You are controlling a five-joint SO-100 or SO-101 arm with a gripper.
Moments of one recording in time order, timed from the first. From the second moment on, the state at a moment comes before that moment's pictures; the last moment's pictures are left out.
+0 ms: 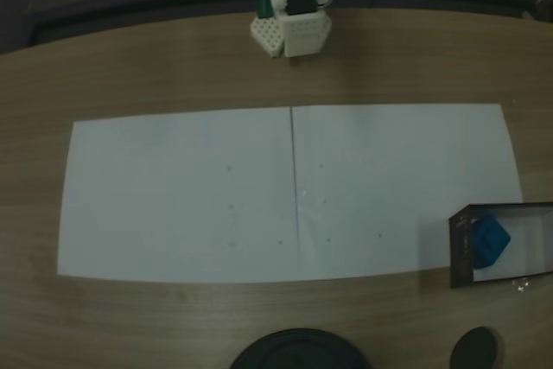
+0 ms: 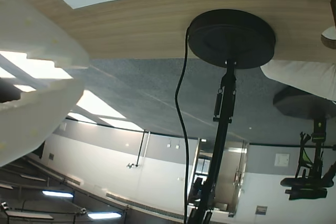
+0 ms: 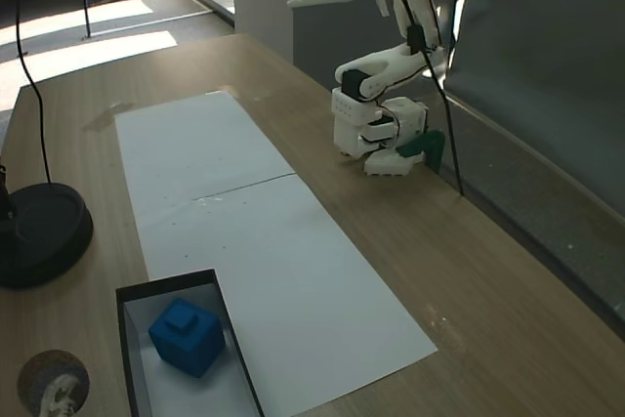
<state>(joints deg) -6.1 174.6 104.7 85.6 0.1</state>
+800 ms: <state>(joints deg) -6.1 197.0 162.9 53.6 -6.0</state>
